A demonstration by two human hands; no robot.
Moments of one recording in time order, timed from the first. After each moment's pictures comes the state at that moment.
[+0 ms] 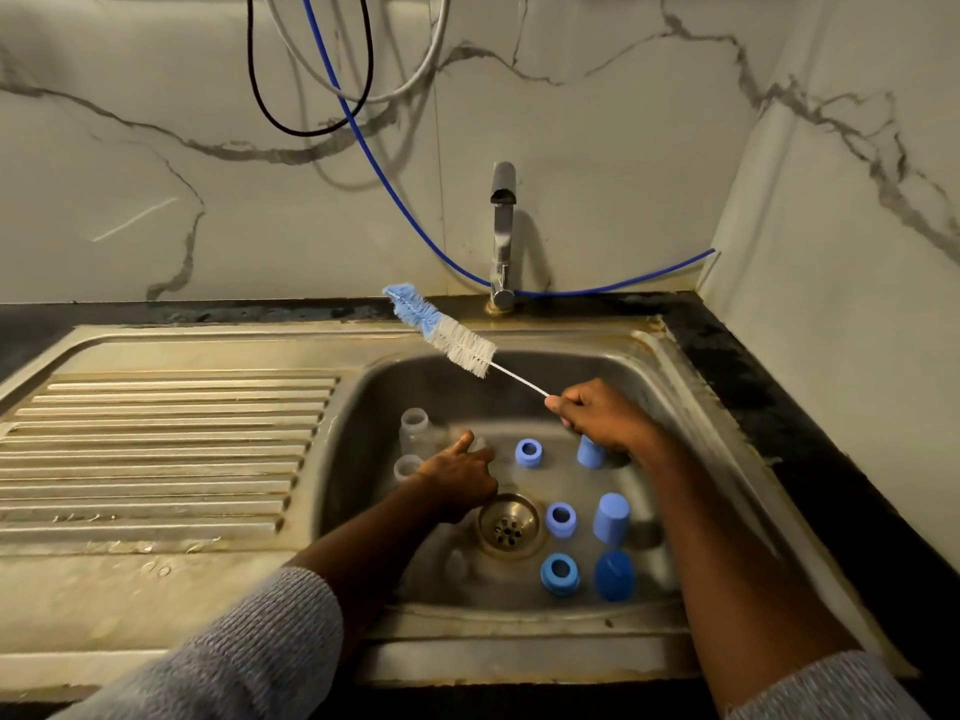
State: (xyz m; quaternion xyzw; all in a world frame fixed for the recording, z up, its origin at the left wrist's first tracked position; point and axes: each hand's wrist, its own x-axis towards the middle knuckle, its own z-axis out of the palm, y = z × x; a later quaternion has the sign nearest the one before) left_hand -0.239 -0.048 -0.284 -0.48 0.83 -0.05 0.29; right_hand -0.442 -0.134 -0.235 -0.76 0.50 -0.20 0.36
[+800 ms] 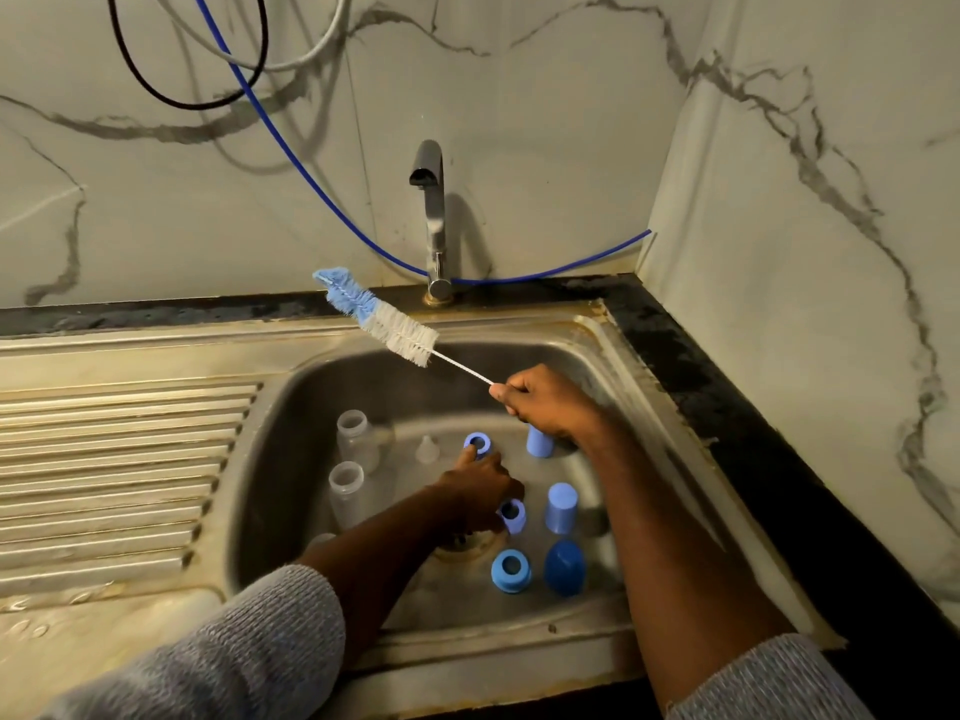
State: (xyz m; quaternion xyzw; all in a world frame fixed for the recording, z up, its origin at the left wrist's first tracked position) left_hand -0.311 -0.085 -0.324 -0.49 0.85 0.05 0.18; right_hand -0.443 -0.143 -0.237 -0.75 0.50 -0.21 0.37
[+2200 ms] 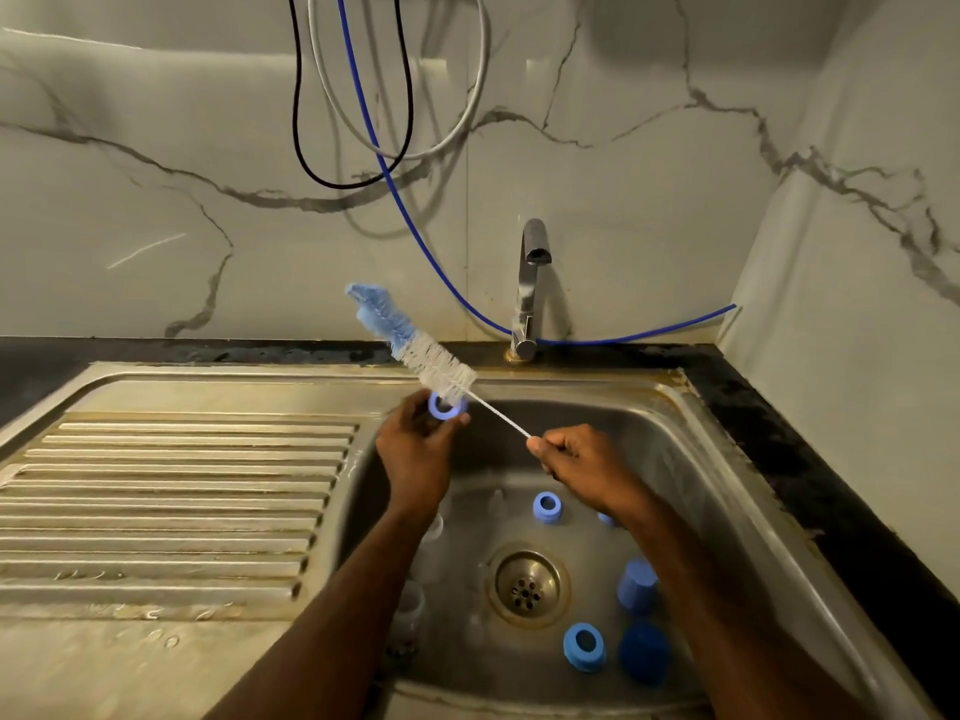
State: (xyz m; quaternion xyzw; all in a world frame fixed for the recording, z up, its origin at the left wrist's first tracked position) left_hand -0.201 -0.043 -0.228 -0.61 0.38 0.14 -0.68; right_hand -0.393 -0.109 -0.220 -0.80 0.42 -0.28 0.33
